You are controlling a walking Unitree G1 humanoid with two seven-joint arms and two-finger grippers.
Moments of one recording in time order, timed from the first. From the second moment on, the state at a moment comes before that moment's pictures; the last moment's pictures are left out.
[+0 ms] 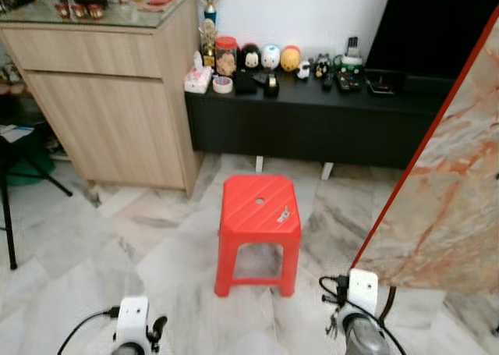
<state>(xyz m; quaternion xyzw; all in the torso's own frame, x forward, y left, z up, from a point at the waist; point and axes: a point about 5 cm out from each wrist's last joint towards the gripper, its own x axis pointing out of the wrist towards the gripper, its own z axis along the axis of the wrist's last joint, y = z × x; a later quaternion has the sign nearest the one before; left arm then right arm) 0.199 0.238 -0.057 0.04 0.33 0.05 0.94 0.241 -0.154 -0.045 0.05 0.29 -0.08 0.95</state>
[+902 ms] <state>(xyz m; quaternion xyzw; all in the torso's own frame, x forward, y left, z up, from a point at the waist) 0.201 0.235 -0.056 0.04 0.32 0.04 0.94 0.260 -0.148 -0.028 0.06 0.24 -0.09 0.97</state>
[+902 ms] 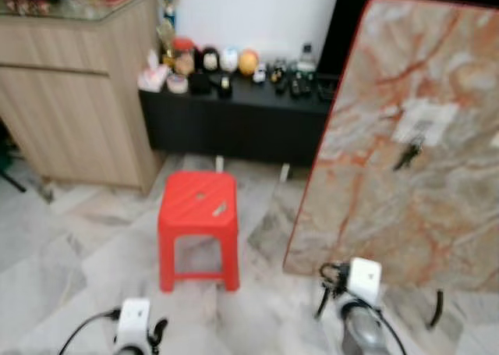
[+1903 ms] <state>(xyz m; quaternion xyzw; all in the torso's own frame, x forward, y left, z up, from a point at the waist) 0.204 0.223 -0.057 0.03 0.32 0.03 0.95 0.276 -0.161 -0.011 0.05 0.19 -0.10 0.98</state>
